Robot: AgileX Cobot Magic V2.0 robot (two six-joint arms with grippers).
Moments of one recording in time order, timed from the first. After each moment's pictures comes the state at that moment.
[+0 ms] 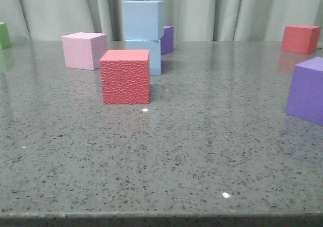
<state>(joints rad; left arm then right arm) 0.01 0.00 0.00 0.00 0.07 -0.02 0.64 0.03 -0.47 -0.57 0.70 0.65</state>
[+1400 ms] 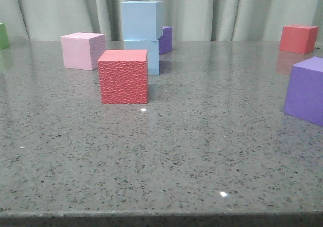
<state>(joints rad) 0.01 0.00 0.00 0.00 0.07 -0.02 0.07 0.02 0.02 -0.02 -0.01 0.16</state>
